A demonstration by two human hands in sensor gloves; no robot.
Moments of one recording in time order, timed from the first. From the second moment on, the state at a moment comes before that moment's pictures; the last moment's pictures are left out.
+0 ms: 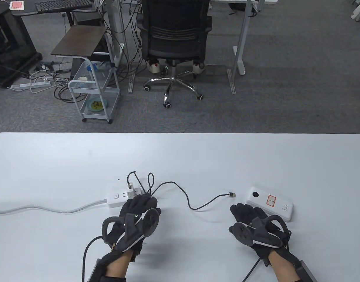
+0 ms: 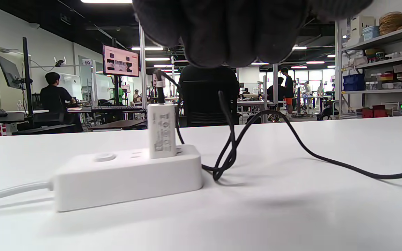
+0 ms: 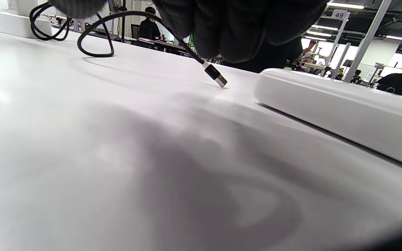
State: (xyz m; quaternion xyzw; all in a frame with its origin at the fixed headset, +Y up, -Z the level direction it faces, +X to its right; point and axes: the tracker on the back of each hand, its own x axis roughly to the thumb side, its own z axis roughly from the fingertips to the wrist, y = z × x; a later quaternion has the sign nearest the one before) left_hand -0.146 -0.685 -0.292 0.11 -0.04 -0.02 0.99; right_hand 0.201 -0.744 -0.311 -0.21 0.00 -0.97 0.11
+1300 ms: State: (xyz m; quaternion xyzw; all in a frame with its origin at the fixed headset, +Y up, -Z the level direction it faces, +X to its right) left_hand -0.167 -0.727 -0.272 0.11 -0.01 -0.09 0.99; right_hand 0.189 -0.742 -0.298 -0.23 0.02 -0.96 0.15
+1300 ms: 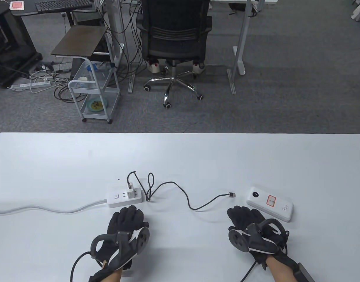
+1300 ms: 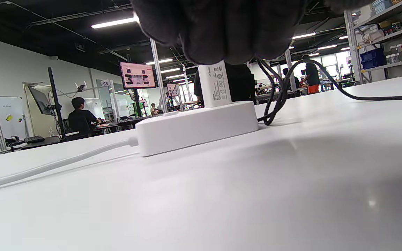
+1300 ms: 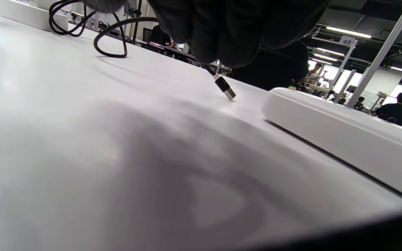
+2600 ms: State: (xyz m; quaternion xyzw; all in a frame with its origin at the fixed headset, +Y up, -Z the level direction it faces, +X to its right) left_hand -0.233 -0.712 -0.367 0.03 0.14 -0.13 0.98; right_hand 0.199 -0.744 -0.313 -0.22 -0.01 -0.97 0.12
